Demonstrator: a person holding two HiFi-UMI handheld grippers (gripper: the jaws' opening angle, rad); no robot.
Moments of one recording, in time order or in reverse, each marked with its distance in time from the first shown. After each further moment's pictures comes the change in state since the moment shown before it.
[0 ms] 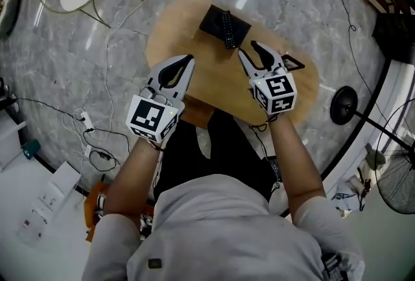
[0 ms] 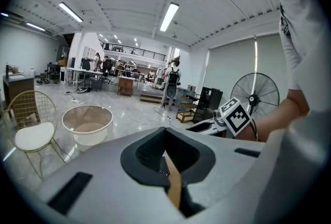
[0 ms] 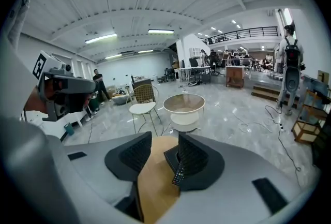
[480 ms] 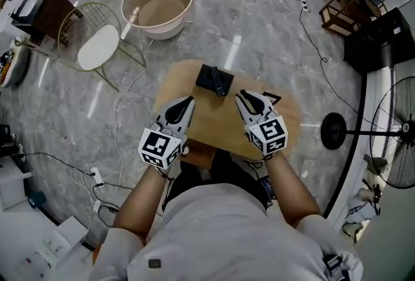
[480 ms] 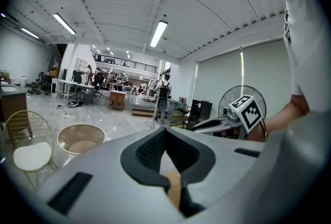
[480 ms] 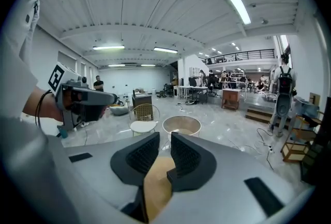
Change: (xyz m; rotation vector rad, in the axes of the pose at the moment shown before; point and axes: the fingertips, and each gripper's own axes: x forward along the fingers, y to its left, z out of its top) left arm -0.099 -0.059 0.101 0.070 -0.140 -0.085; right arm -0.147 0.088 0.110 -0.102 -0.184 -0.080
